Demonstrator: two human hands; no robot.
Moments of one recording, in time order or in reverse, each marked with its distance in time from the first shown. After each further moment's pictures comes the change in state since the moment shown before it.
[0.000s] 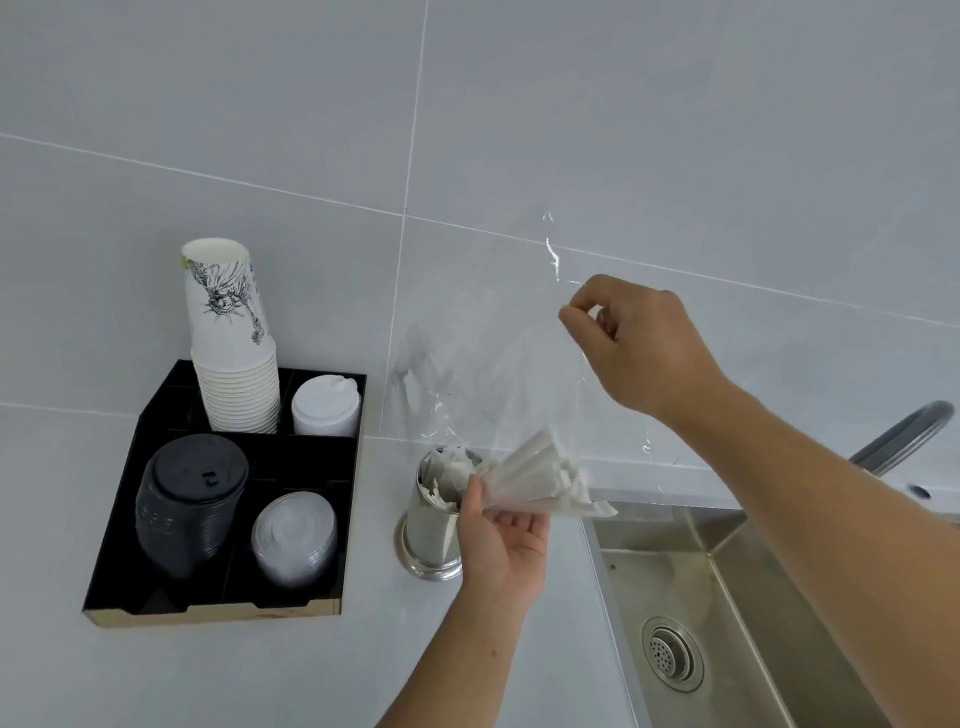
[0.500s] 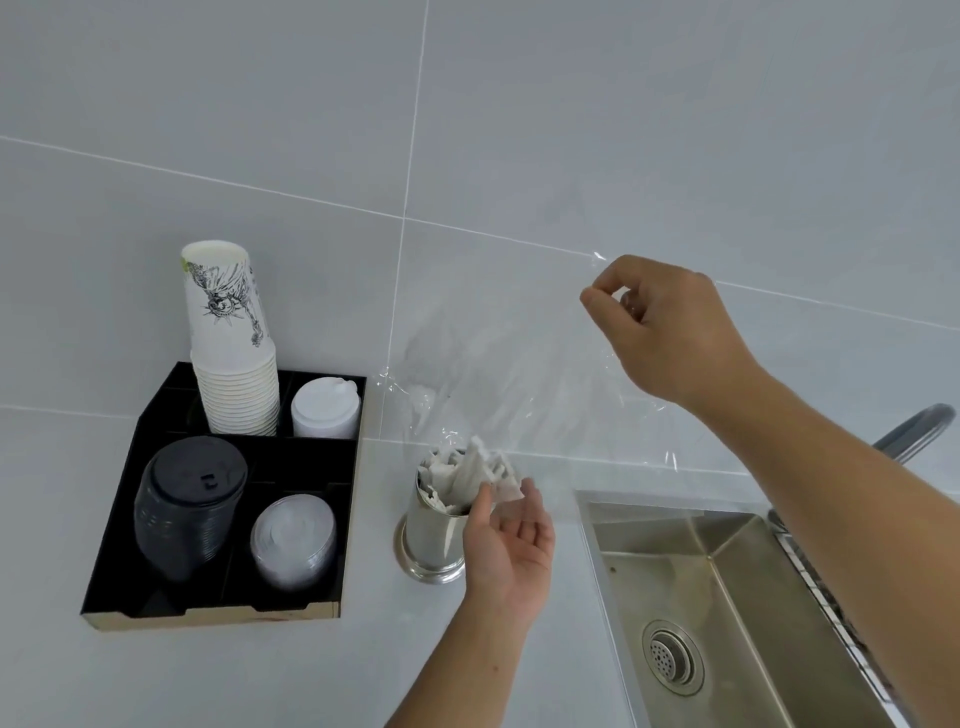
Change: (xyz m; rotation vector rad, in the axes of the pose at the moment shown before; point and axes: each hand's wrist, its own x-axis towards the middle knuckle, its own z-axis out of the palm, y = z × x) left_hand -0.005 -0.002 -0.006 -0.040 -0.028 -0.100; right_hand 0.005 0.001 -0.018 0.034 0.042 0.013
